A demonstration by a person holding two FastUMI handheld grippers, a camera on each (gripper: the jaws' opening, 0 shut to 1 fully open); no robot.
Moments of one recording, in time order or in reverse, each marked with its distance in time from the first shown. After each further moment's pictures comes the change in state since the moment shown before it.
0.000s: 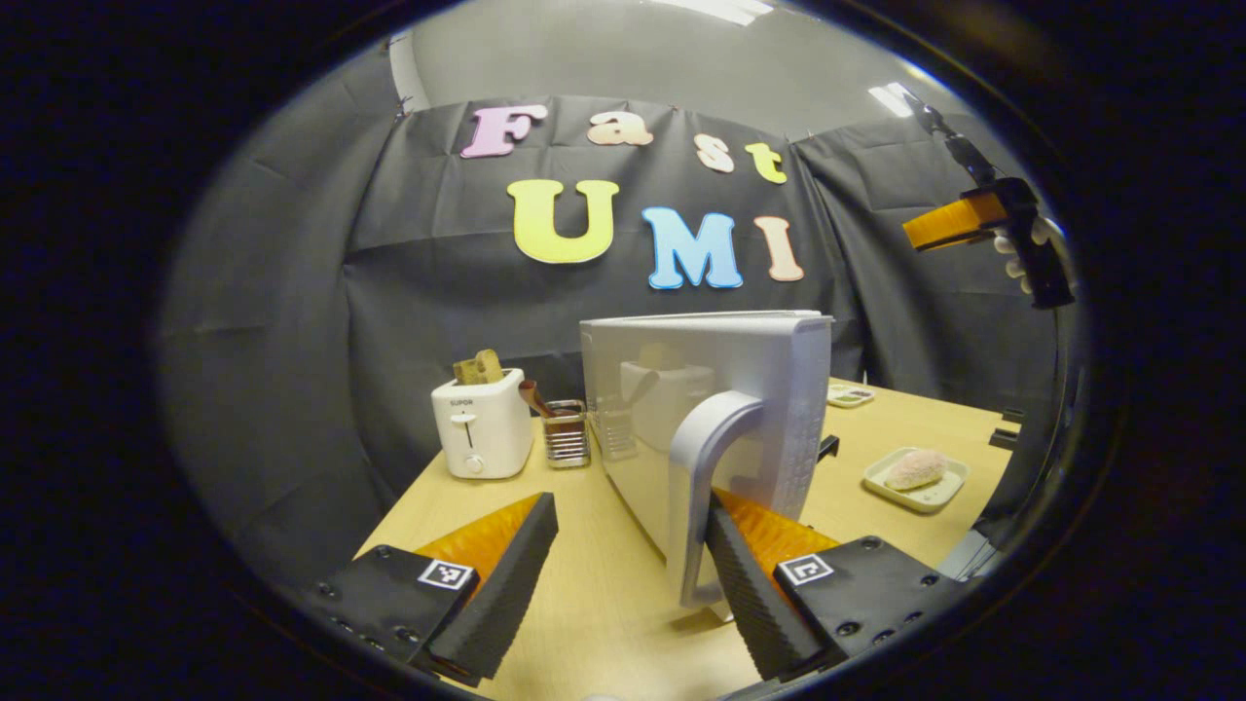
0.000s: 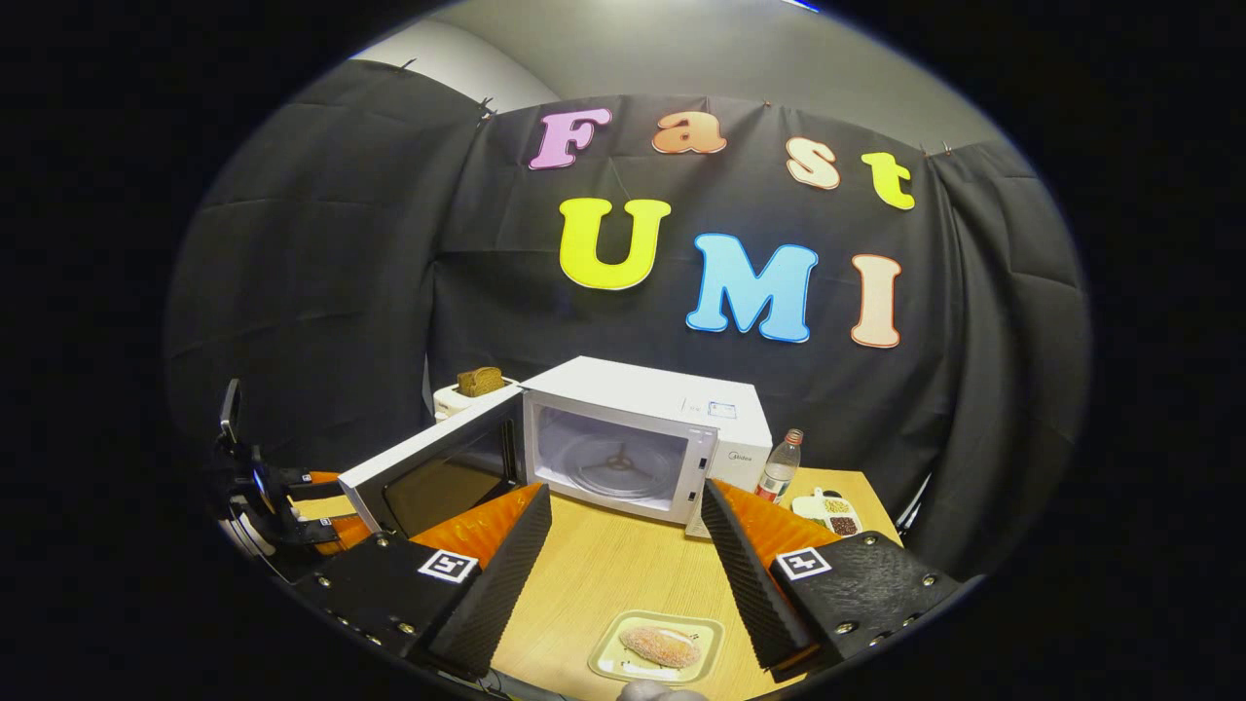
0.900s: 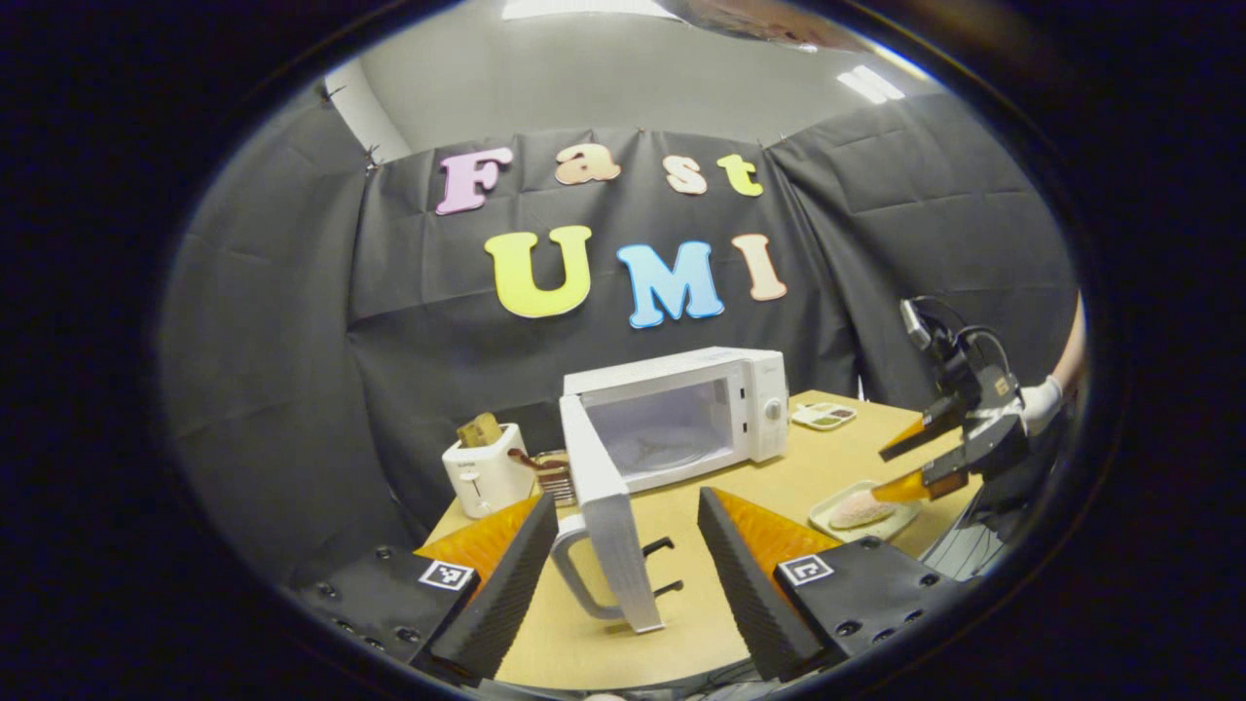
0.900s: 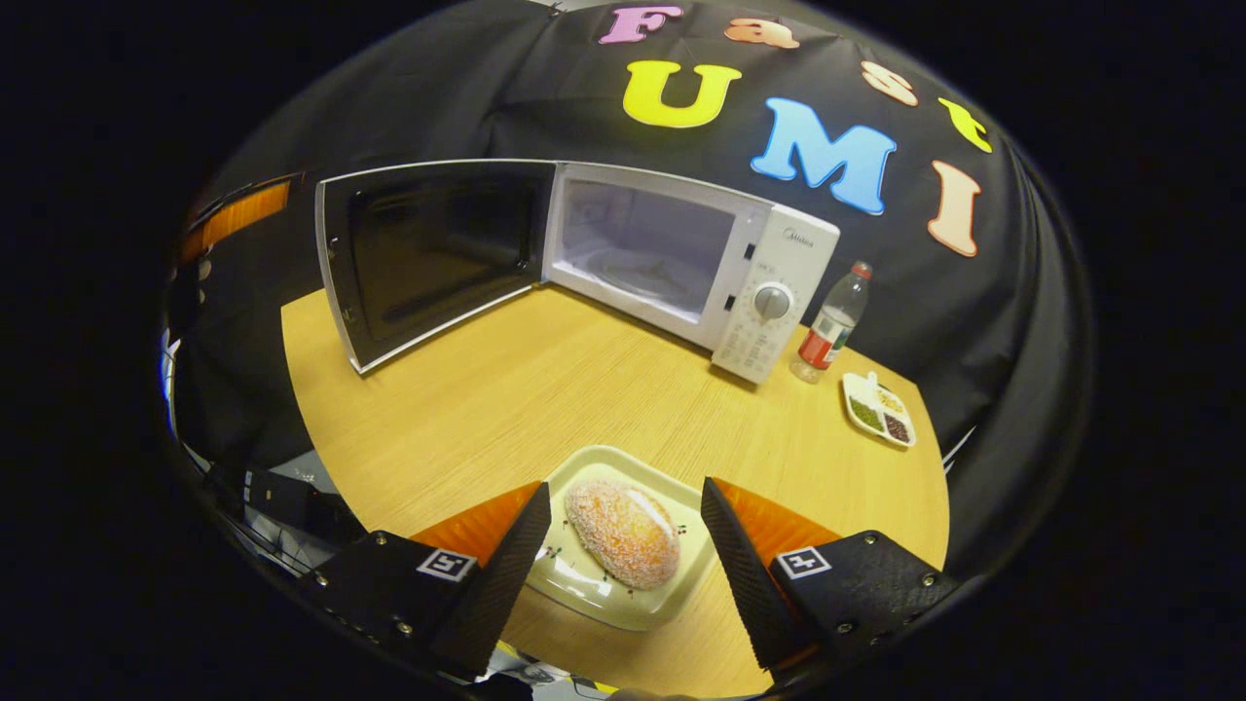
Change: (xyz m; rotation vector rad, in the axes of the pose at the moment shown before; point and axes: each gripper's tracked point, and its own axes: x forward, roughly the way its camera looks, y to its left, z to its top) left arm -0.058 -0.099 0.127 0.098 -0.046 0.045; right arm 0.029 -0.046 -0.256 -0.167 0.406 0.177
